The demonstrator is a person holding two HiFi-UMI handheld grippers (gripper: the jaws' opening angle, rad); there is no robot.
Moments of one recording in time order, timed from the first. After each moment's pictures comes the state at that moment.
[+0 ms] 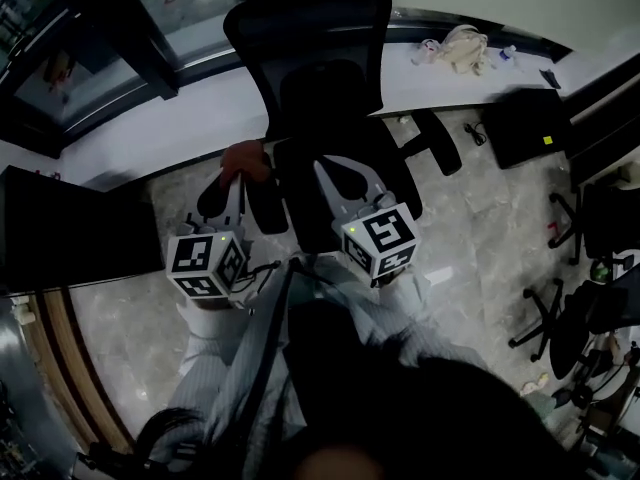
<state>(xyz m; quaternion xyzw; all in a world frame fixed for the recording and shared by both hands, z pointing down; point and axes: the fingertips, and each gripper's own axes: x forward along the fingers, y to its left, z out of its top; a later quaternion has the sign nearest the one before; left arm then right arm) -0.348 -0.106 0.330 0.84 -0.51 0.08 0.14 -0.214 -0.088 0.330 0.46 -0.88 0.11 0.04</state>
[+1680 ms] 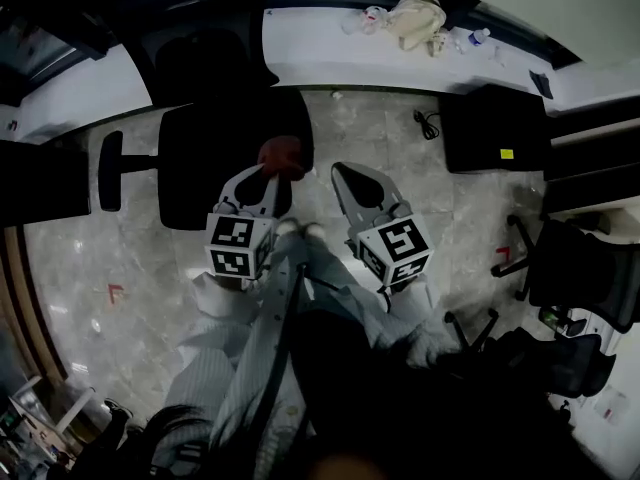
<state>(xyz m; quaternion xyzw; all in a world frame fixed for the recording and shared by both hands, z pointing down) 0.221 -0.093 0.469 0.82 -0.49 0.18 0.22 0.324 -0.083 0.416 0.40 -0.89 0.17 0.12</state>
